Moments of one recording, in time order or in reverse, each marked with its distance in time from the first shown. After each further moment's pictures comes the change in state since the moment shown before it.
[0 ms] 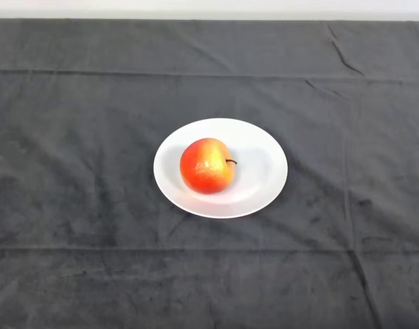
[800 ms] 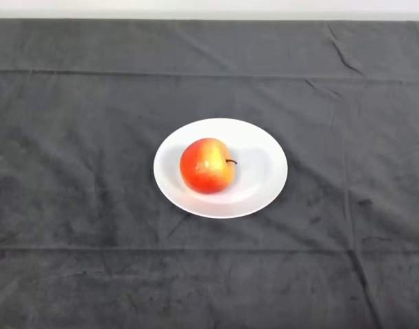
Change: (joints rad) left arm -0.002 0.000 0.002 0.000 0.002 0.007 -0.017; right arm 0.000 0.000 0.000 0.000 0.000 0.000 0.000
